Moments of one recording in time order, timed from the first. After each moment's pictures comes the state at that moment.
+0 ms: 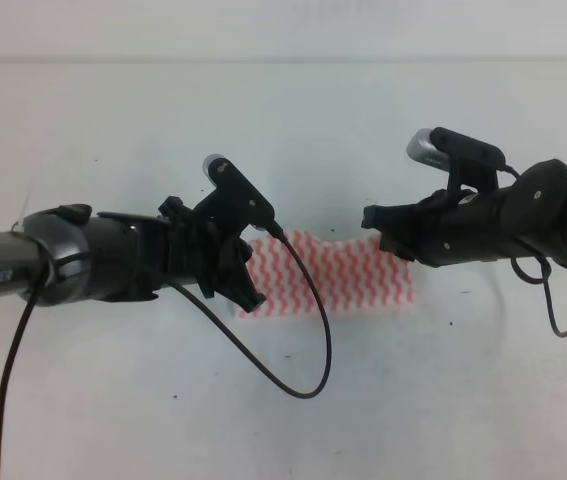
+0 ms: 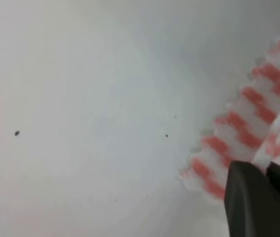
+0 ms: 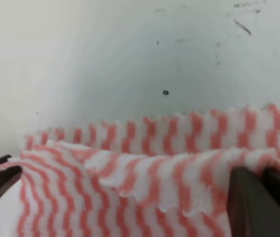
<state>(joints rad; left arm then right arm) -0.50 1.94 -1.10 -1.75 0.03 2.30 0.41 1.84 -1.12 0.78 0.24 -0.19</state>
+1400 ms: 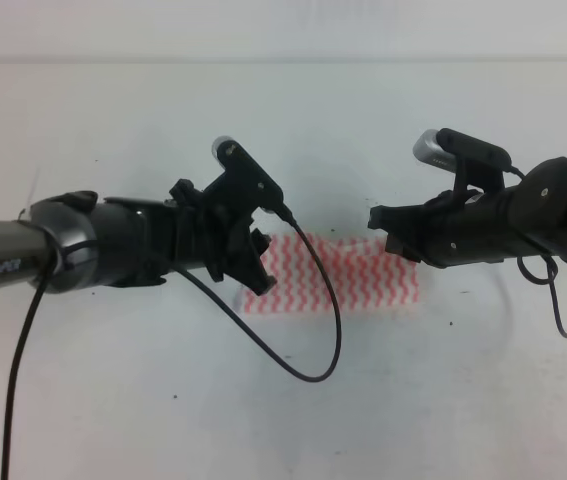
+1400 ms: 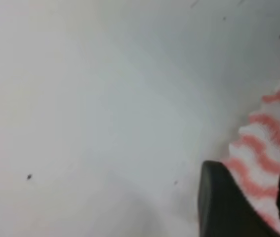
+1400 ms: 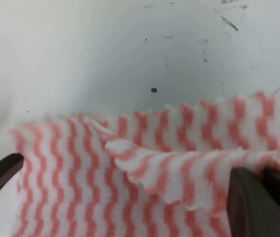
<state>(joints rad) -0.50 1.94 -1.15 -1.75 0.03 2.30 0.39 1.84 -1.13 0.77 0.27 -0.19</state>
